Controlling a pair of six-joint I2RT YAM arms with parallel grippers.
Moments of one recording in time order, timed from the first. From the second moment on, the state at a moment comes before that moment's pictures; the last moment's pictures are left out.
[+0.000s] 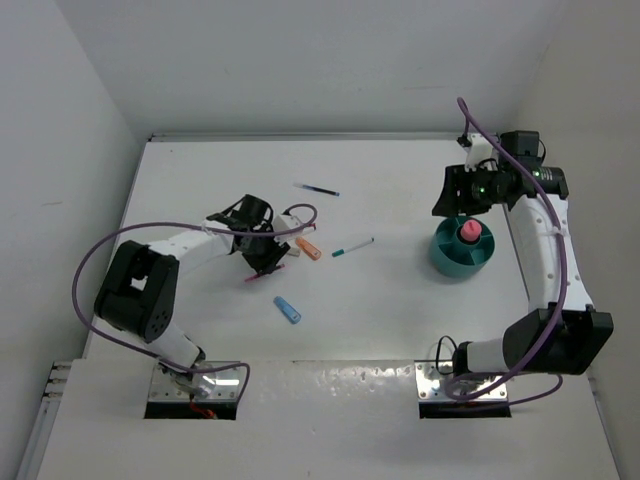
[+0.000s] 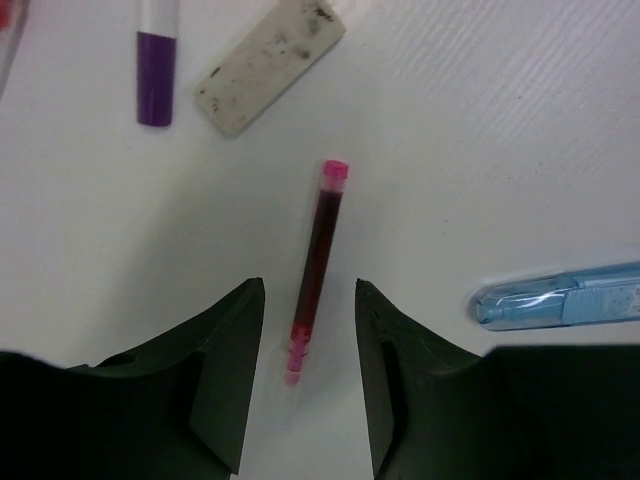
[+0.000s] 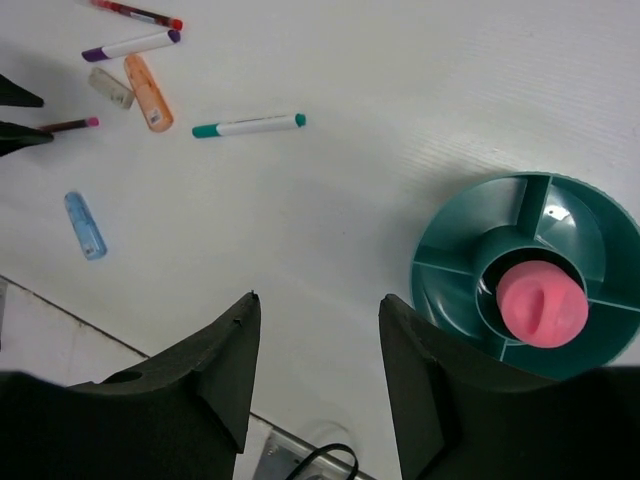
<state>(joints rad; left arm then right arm) -0.38 1.59 0.94 -0.47 0.24 0.46 -0.11 1.38 1.40 -0.99 -0.48 -0.20</state>
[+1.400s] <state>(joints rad) -0.62 0.71 0.85 -0.49 0.65 1.41 0.02 1.57 1.34 -0.91 -1.10 0.12</state>
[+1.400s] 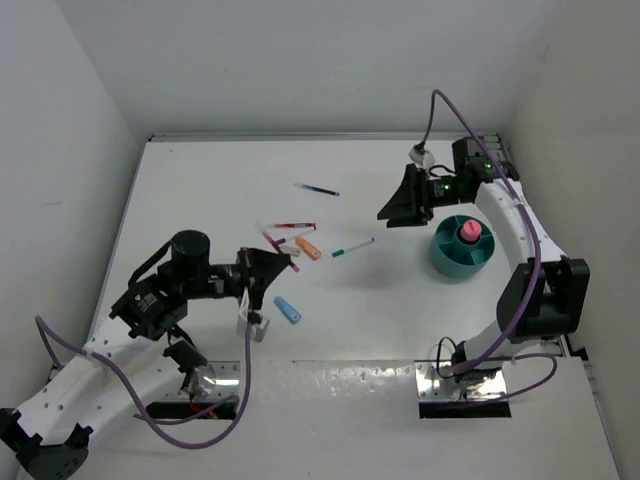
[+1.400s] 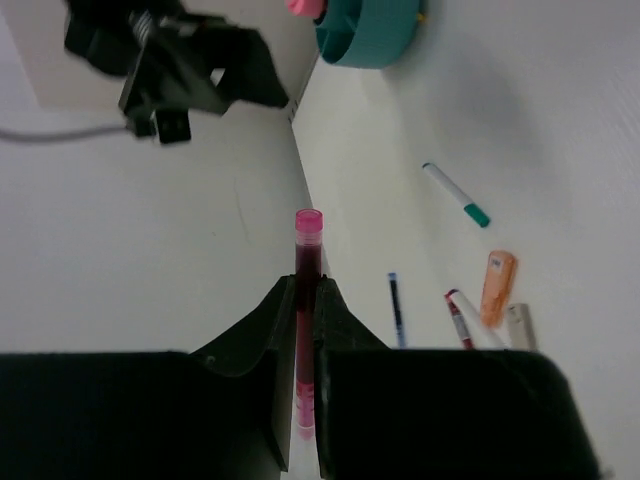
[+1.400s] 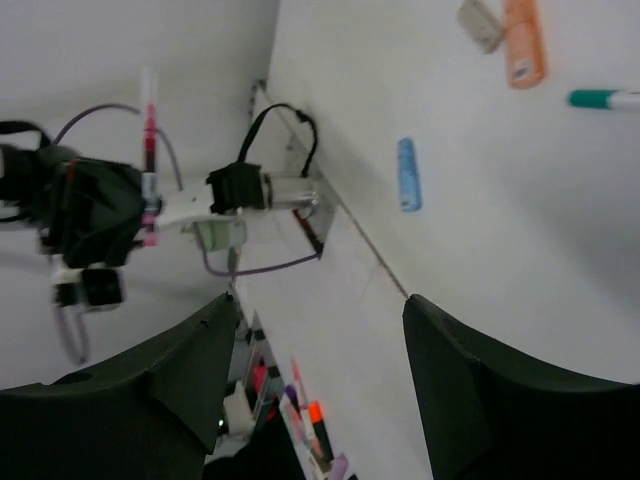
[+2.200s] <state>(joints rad) -0.69 0.66 0.66 -0.61 0.88 2.06 0.49 1.73 1.48 -0.79 -1.25 0.26</state>
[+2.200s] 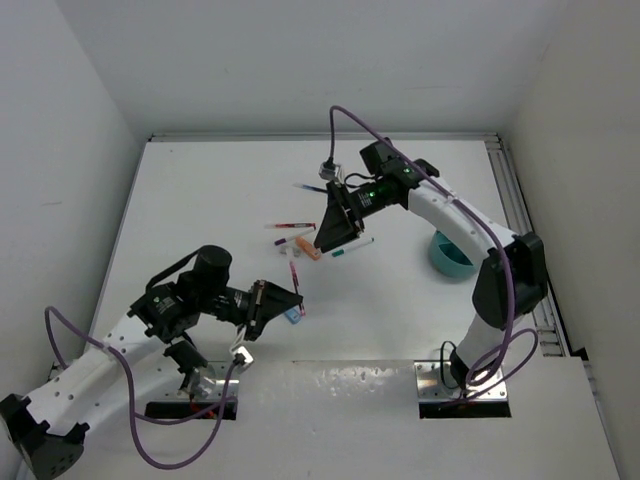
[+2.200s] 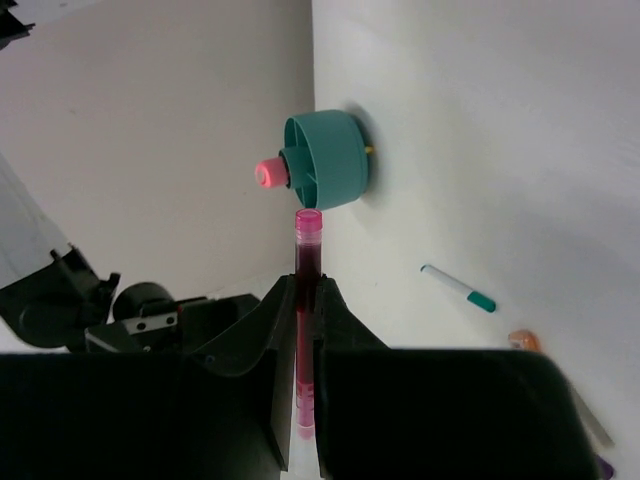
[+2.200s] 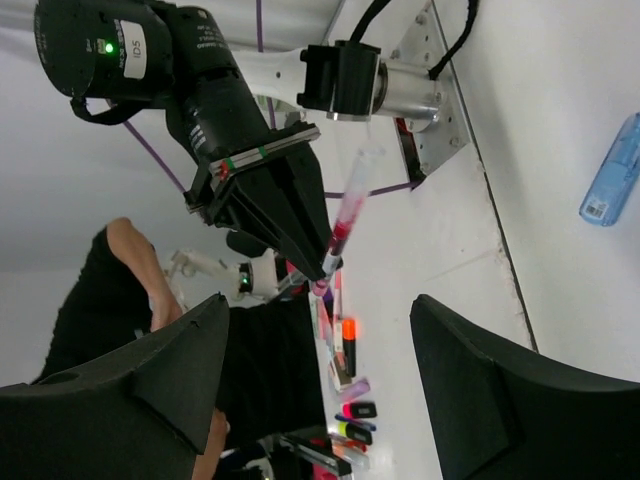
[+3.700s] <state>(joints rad) -0.75 0.75 0.63 -0.47 0.88 2.07 0.65 1.85 1.61 -0.92 -1.07 0.12</state>
